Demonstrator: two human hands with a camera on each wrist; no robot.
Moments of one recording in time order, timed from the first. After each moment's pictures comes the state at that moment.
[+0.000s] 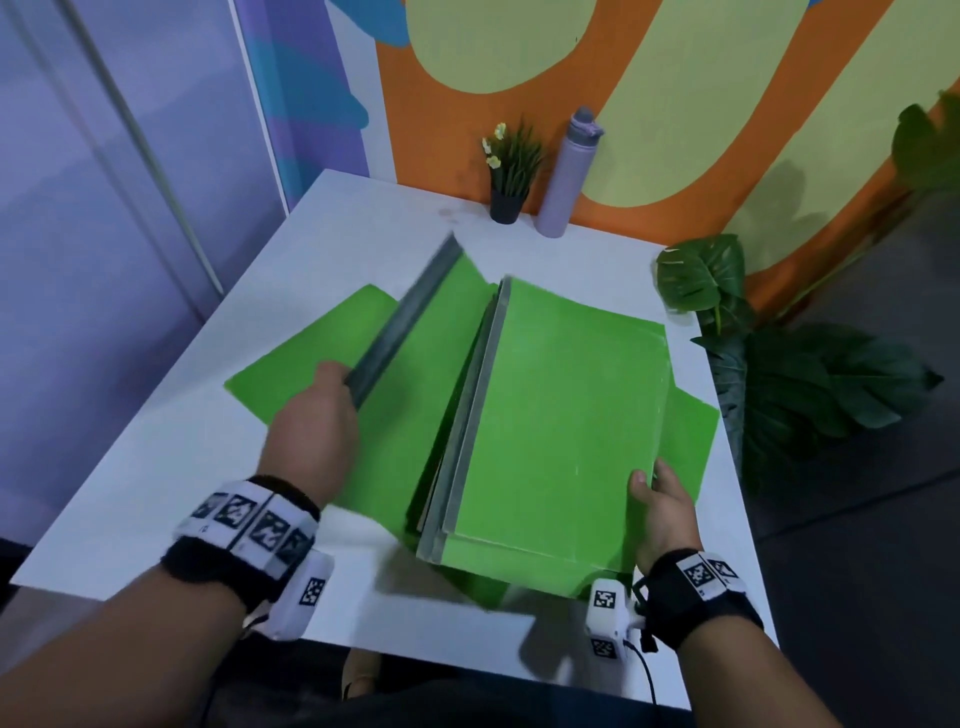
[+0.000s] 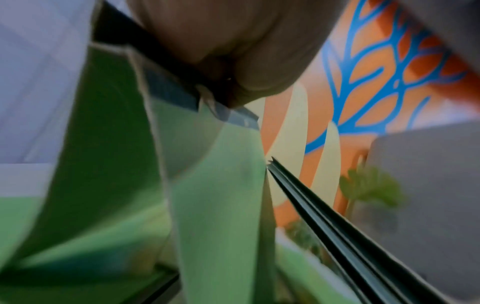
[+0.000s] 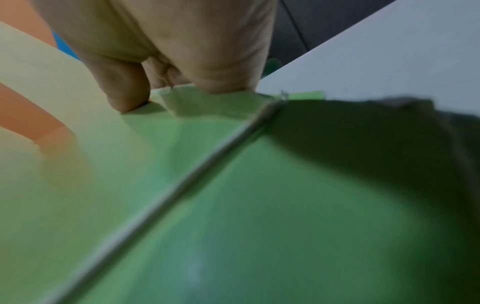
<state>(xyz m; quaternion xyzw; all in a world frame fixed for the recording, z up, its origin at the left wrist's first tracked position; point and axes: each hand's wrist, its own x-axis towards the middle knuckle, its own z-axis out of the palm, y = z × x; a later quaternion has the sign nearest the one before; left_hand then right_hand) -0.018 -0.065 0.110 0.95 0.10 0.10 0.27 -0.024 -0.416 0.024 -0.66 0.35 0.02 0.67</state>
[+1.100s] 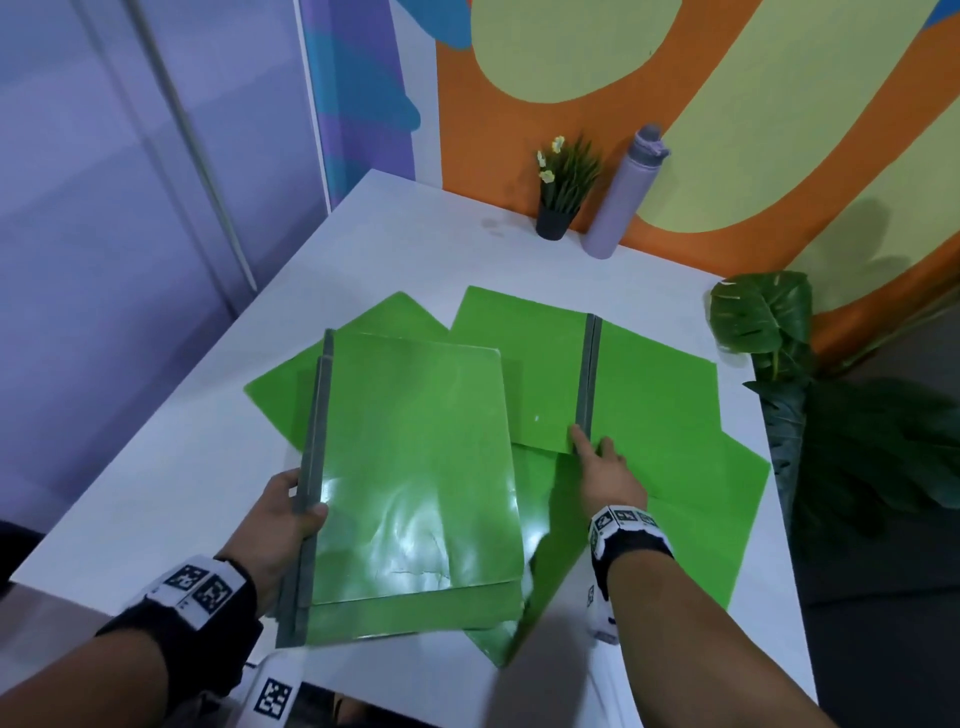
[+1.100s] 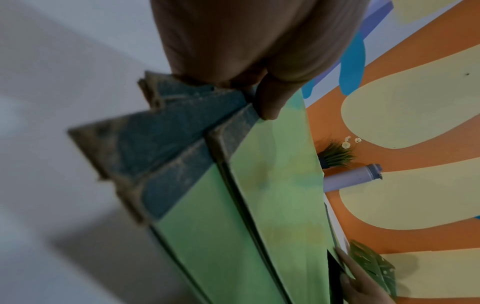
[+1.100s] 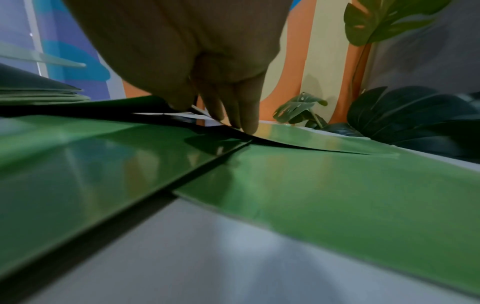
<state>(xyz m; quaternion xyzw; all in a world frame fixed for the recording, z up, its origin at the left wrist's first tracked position) -0.044 -0.004 -0.005 0.70 0.33 -0.09 0.63 0.092 -0.353 -0.024 -0.99 0.02 0.15 0.02</state>
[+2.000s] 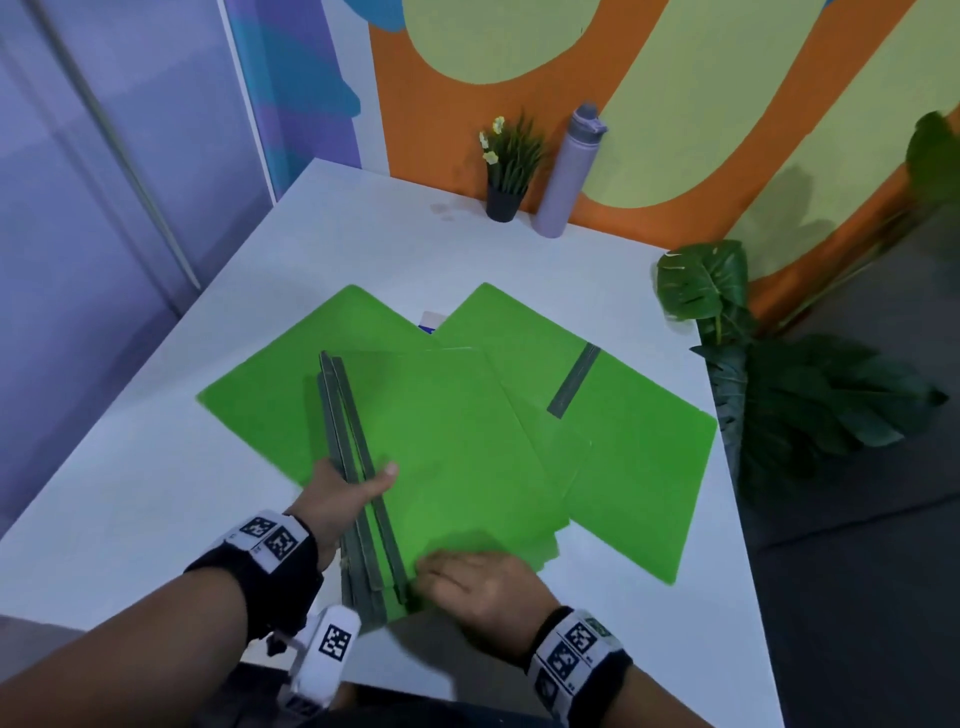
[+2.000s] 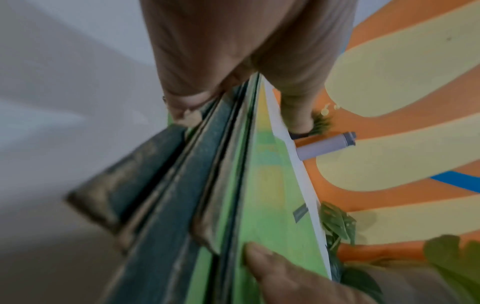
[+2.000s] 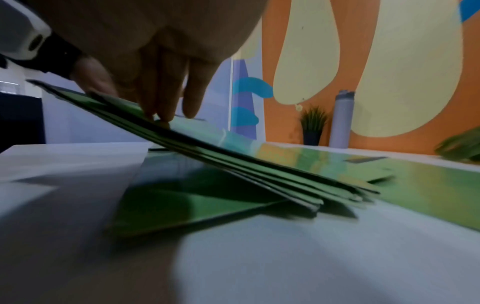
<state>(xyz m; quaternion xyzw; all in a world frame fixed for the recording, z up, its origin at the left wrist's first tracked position) -0.011 -0.082 0.009 0.67 0.31 -0.21 0.64 -0.060 -0.303 -0.013 -0.84 -0.51 -0.09 0.16</state>
